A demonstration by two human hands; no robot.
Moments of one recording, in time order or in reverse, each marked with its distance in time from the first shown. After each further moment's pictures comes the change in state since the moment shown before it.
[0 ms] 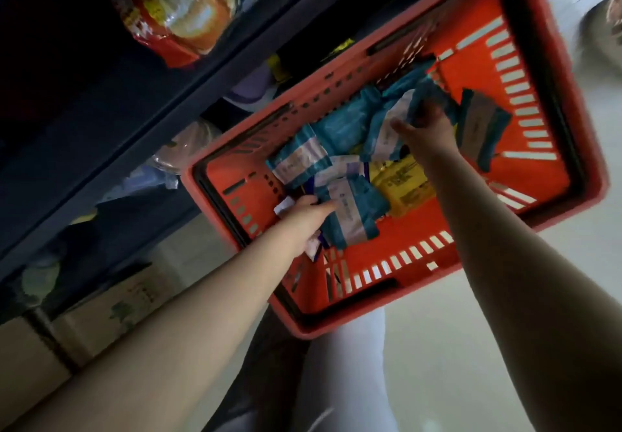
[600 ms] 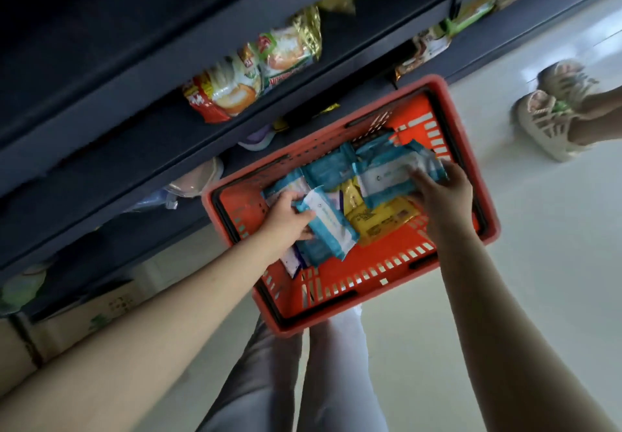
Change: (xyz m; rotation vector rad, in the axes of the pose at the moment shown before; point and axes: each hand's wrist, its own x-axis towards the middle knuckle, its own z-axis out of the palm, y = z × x) left_hand -0.094 0.050 -0.011 -0.028 0.054 0.346; right_hand -0.098 -0.044 -0.098 0.560 0.094 0.073
